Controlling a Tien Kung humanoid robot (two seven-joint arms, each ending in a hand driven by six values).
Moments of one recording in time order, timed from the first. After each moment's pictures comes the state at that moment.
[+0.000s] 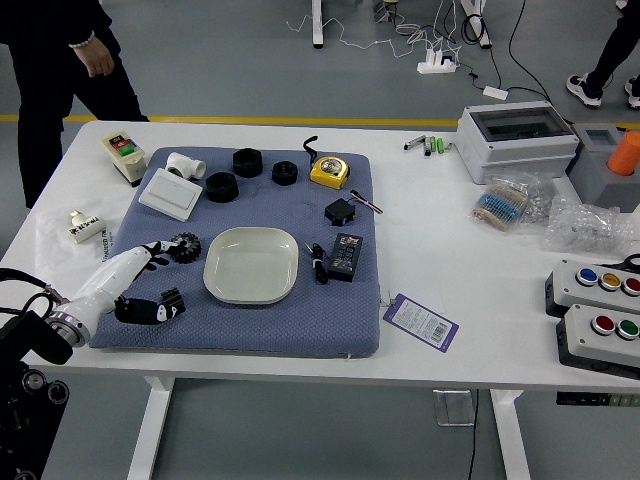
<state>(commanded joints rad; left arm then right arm) -0.13 0.08 -1.61 -1.32 2.27 -0.25 -0.18 0.09 -0.26 0.31 0.25 0.52 -0.30 0.04</state>
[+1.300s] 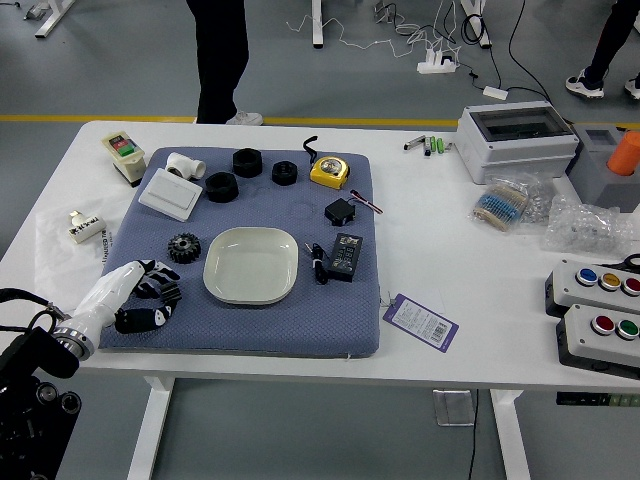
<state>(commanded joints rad) -0.12 0.05 -1.60 -1.22 2.27 -0.14 -0.14 0.08 -0.25 0.31 0.25 0.53 -0.30 0.04</state>
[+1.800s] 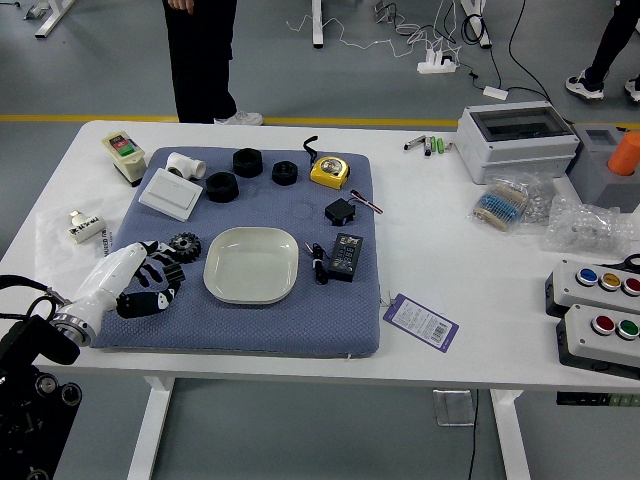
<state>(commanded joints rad) -0.13 0.06 -1.58 -1.30 2.27 -0.11 -0.16 0.09 -0.25 0.31 0.25 0.53 -0.30 0.04</state>
